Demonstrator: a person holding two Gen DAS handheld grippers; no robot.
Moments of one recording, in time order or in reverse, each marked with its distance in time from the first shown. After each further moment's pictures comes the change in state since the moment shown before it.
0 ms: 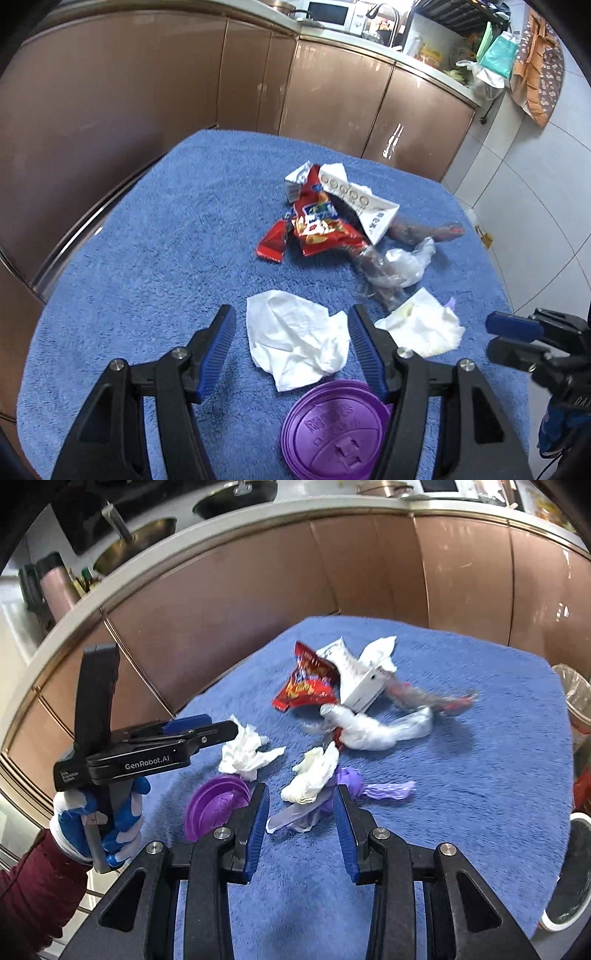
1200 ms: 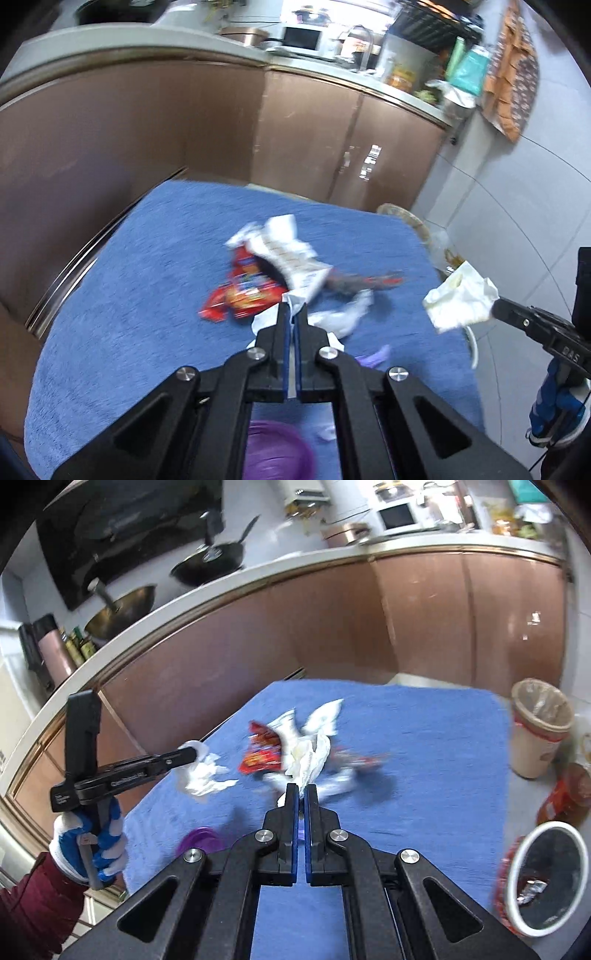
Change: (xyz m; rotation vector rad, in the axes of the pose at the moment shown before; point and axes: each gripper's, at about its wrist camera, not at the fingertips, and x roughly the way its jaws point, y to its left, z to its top) left arm -0.042 -0.063 0.050 0.047 -0.097 -0.086; right arm -0.118 -0.076 0.009 0.114 -0.235 -0.066
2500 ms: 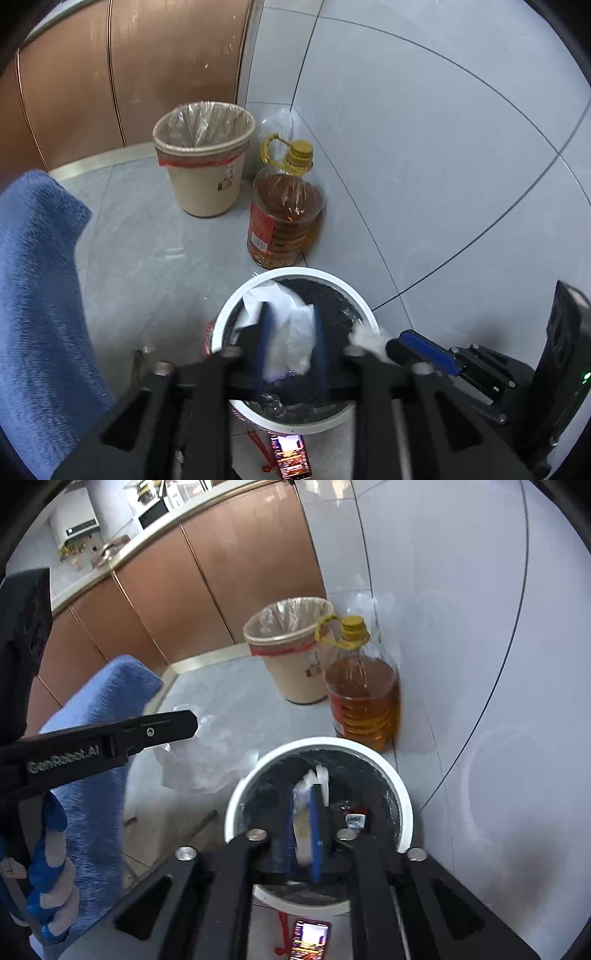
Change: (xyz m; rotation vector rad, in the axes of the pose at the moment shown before) left arm 0.308 -0.430 -0.034 0.352 0.371 -0.311; right arm -0.039 -0.363 -0.114 0.430 0.070 -0.563
